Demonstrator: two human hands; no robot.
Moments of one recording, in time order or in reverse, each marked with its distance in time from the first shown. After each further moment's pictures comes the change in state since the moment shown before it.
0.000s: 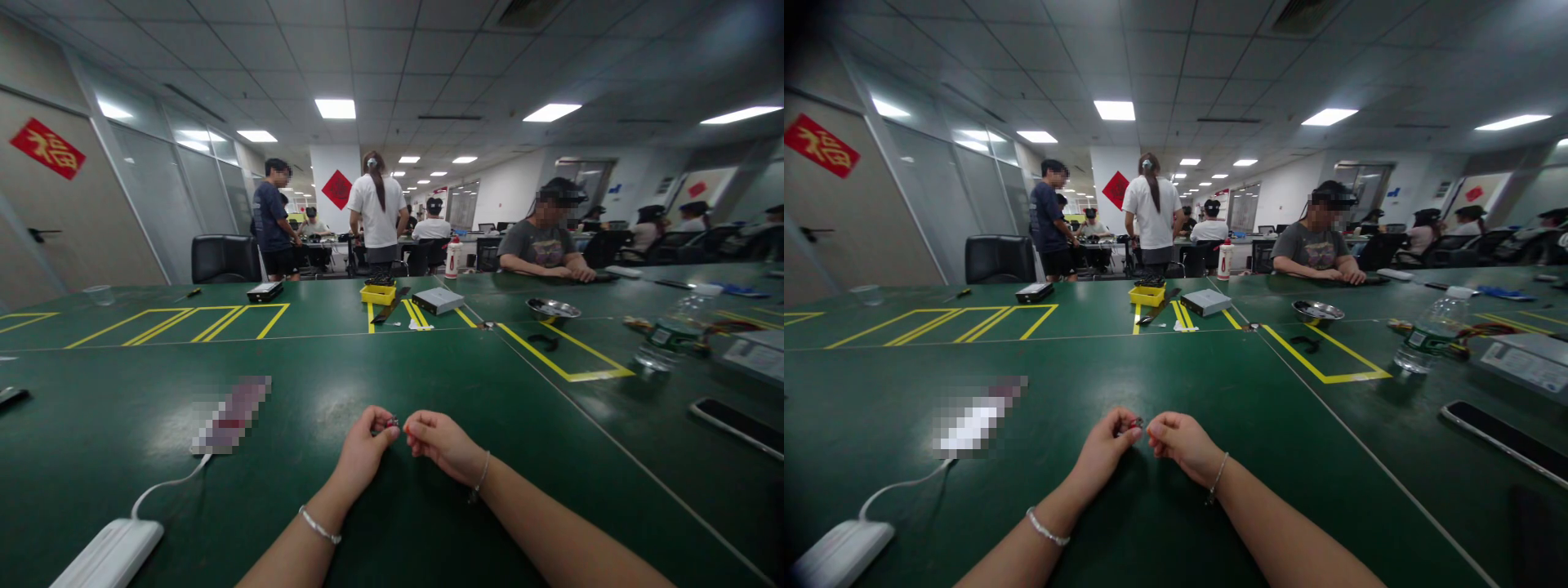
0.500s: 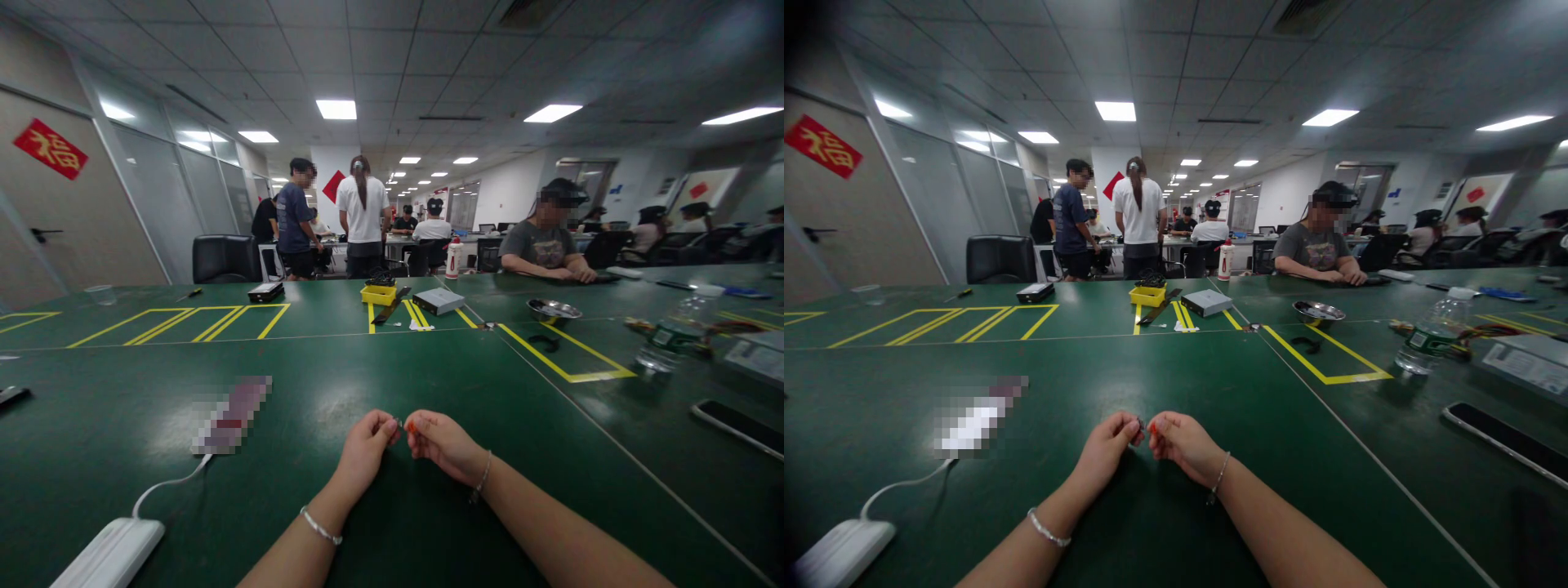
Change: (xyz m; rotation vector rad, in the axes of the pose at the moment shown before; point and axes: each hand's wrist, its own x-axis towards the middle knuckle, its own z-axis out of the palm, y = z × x) left_hand -0.001 -0.002 0.001 -0.060 -0.061 -0.004; right_hand 0.000 -0.001 -0.001 0.062 -0.057 0.006
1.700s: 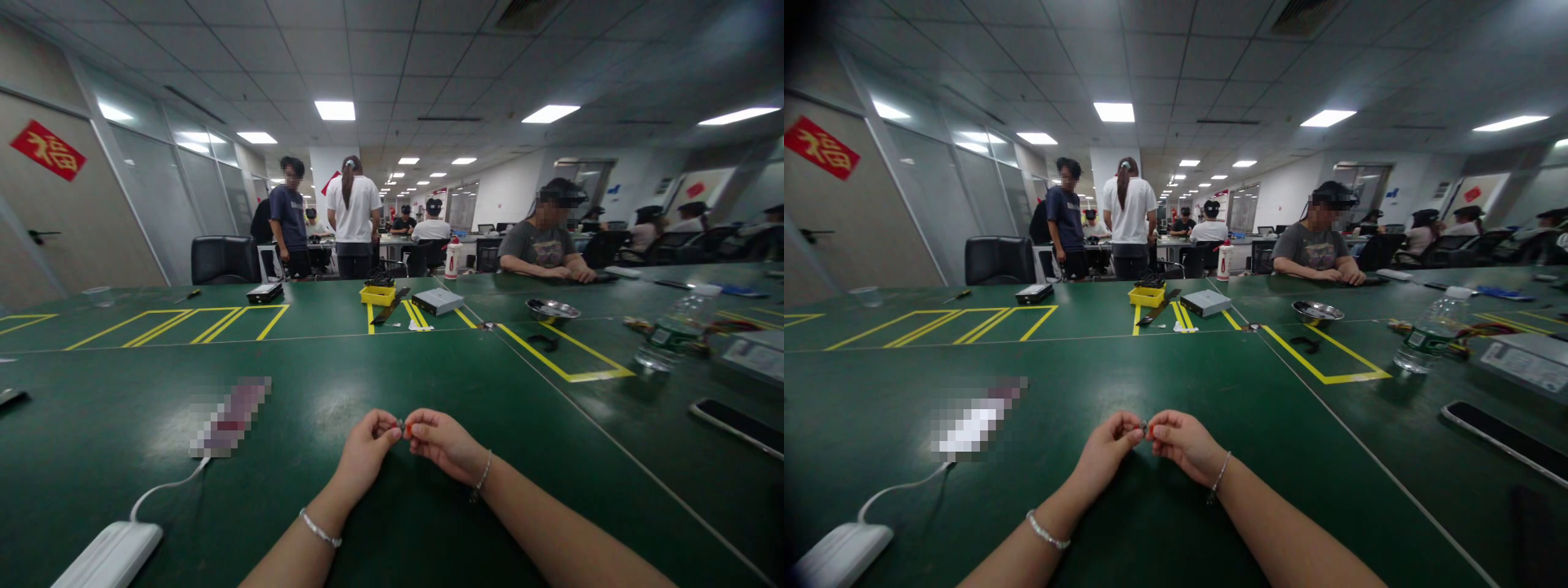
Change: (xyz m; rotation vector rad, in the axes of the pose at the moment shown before) left_hand 0.000 0.003 0.001 -0.042 -0.001 -0.022; right_hand 0.001 0.001 -0.004 0.059 0.029 0.003
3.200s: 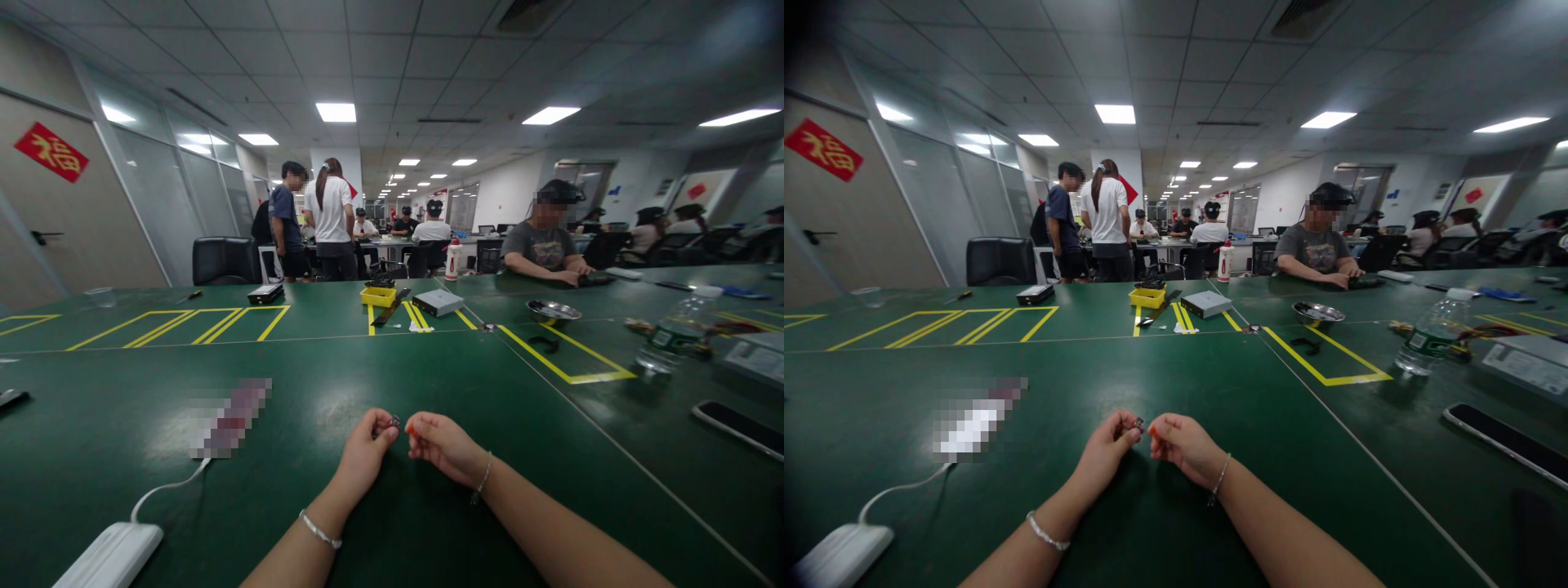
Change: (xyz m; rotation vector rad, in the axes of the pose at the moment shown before) left_hand 0.003 -0.006 -0.001 0.026 0.037 0.041; right_hand 0.000 0.000 0.001 -0.005 -0.033 0.010
